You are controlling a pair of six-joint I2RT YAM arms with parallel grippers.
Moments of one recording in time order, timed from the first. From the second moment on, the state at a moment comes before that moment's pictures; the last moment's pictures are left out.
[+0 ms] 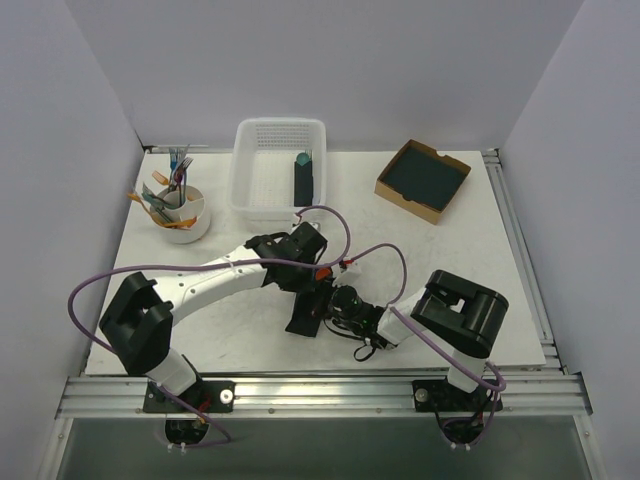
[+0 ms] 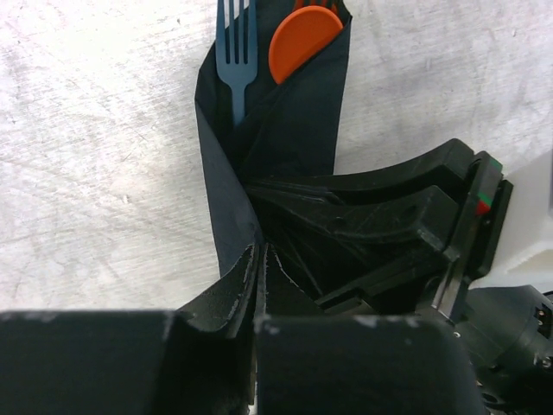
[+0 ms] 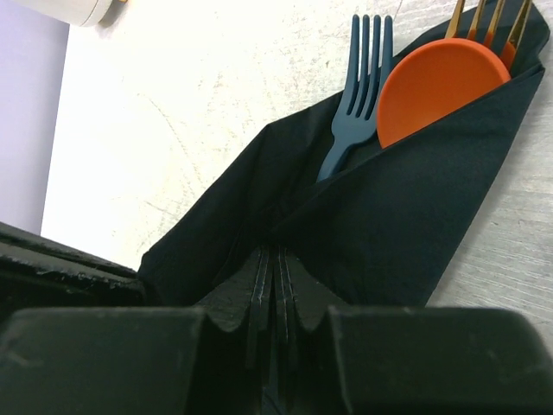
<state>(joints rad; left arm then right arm) -0.87 1.58 1.17 -0.71 -0.17 -0.67 1.02 1.78 0.46 0.90 0.28 0.98</state>
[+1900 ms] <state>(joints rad) -0.88 1.58 1.12 -0.65 -0.21 -0.67 1.08 1.52 0.35 0.74 0.24 0.99</state>
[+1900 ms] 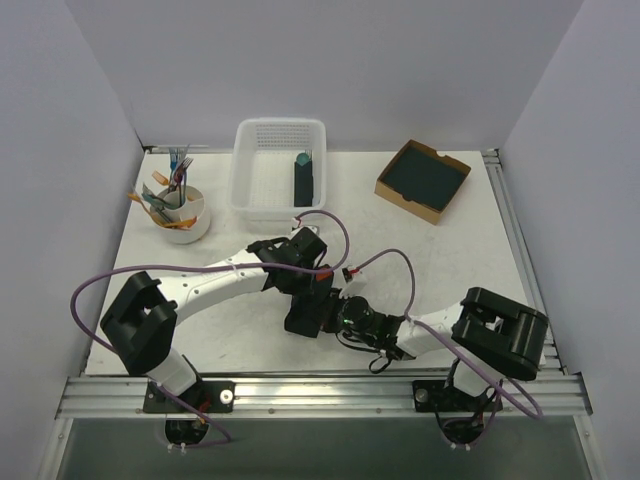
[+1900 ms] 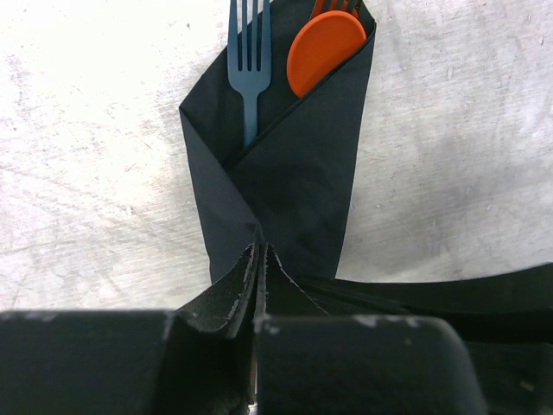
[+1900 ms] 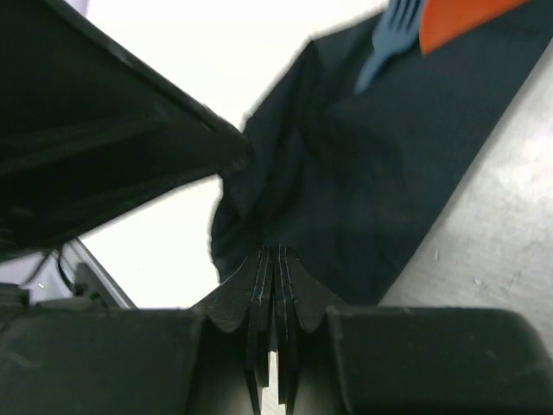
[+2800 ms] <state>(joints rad) -0.88 1.58 1.13 -0.67 -0.20 -0.69 1.13 1.66 0.46 0.74 0.21 0.94</state>
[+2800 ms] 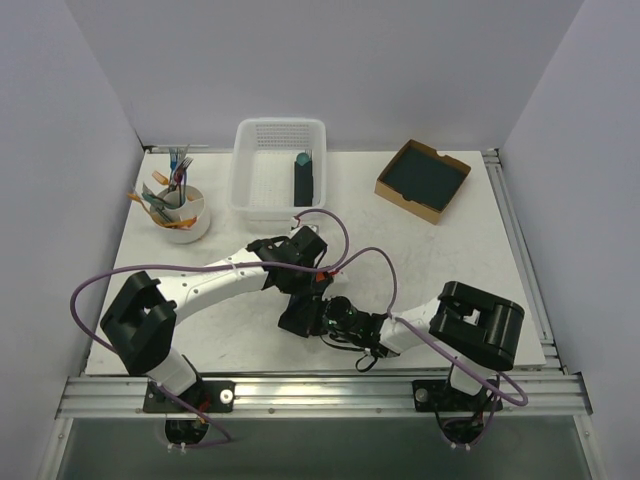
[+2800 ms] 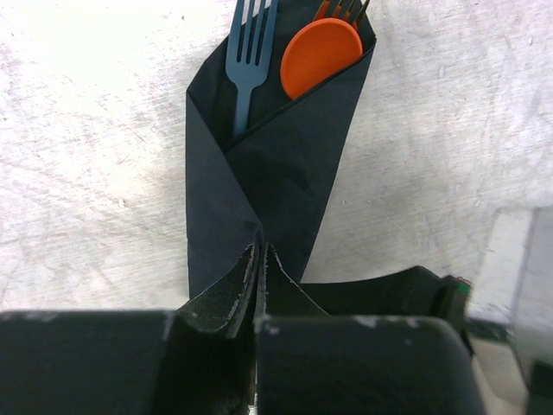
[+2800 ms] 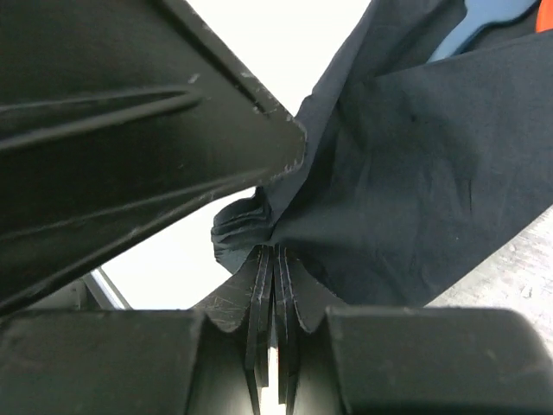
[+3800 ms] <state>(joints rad) -0.87 1.58 1.14 -0.64 -0.13 -0.88 1.13 1.66 0.42 0.78 0.23 0.93</state>
